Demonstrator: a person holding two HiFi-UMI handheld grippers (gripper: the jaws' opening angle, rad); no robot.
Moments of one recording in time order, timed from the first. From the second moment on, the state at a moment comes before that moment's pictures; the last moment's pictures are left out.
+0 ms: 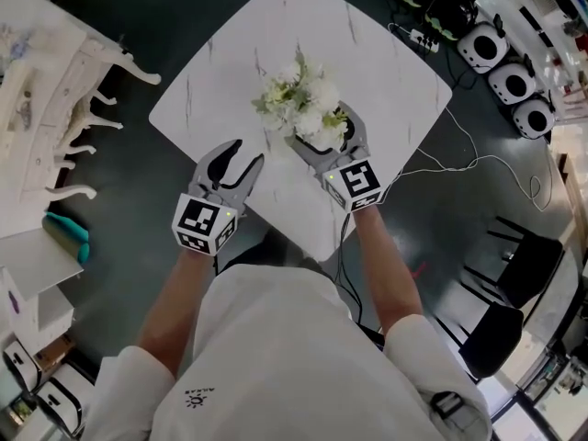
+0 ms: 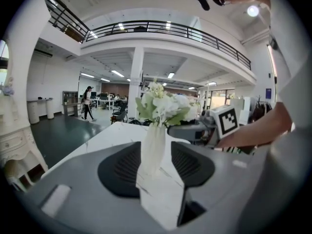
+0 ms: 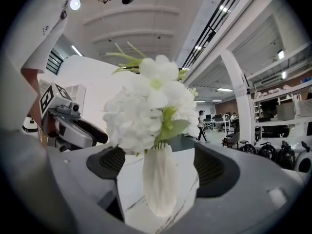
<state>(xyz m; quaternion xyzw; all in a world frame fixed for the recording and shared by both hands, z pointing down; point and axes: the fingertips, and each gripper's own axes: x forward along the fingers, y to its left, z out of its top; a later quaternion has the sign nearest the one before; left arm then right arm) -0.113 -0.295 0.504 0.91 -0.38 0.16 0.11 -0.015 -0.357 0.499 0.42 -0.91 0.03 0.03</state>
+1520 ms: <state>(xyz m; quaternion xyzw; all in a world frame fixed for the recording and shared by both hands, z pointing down) -0.097 -0.273 0.470 0.90 -0.41 0.11 0.06 -0.024 -0.361 0.464 0.37 -0.93 0.00 -0.10</state>
